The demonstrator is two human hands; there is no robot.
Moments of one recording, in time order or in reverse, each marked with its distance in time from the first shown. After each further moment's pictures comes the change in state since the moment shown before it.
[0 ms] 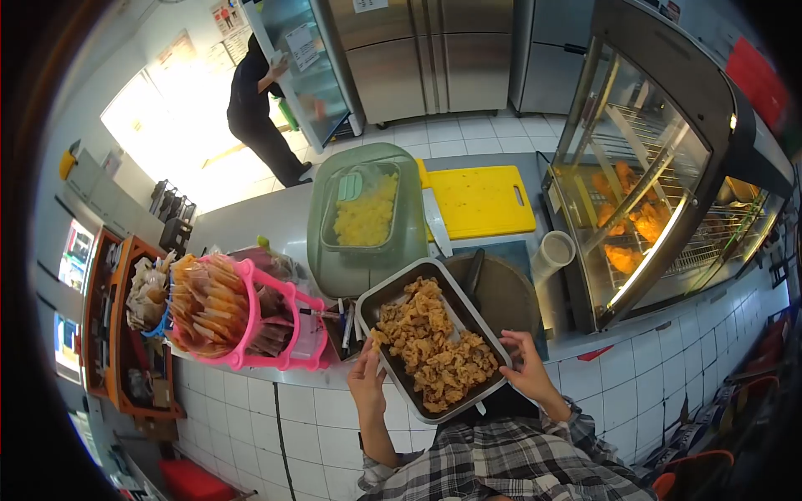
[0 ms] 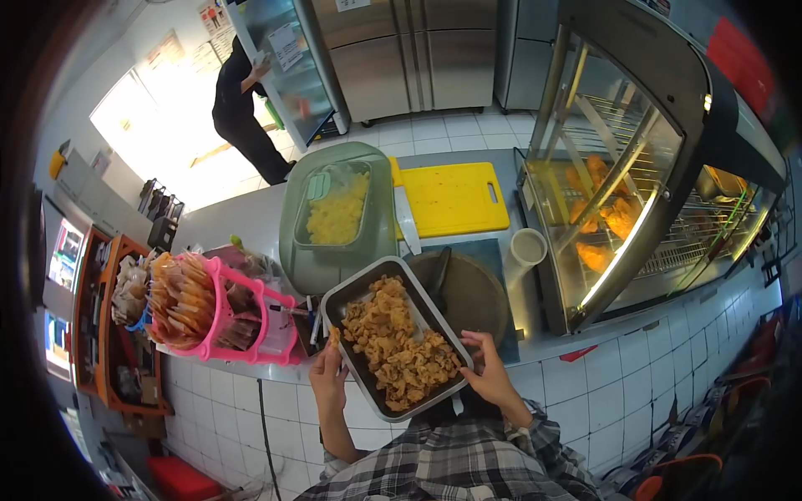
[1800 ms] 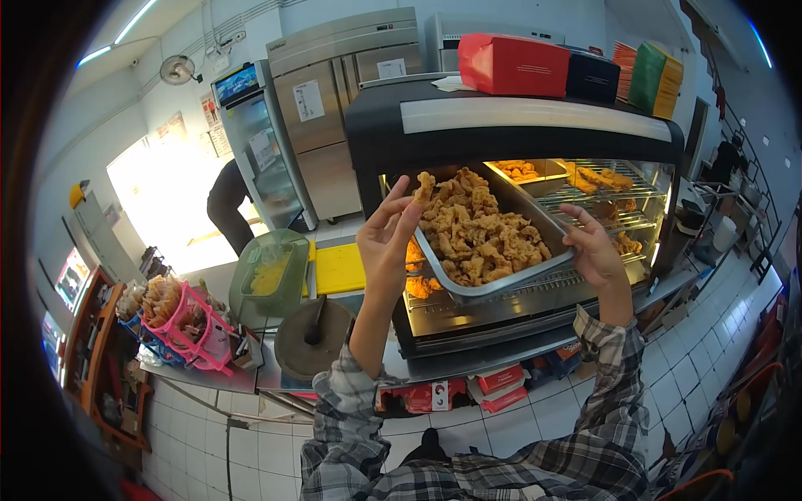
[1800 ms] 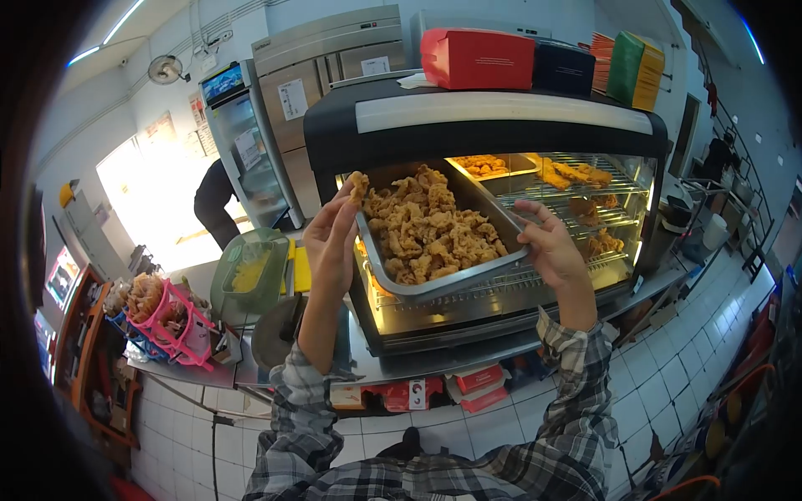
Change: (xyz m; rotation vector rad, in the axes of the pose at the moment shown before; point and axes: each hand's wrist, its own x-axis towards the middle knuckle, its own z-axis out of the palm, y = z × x) left_hand -0.270 0.021 0.519 -0.242 -0.829 0.752; right_hand -0.147 -0.189 -0.515 0.455 0.064 -0.430
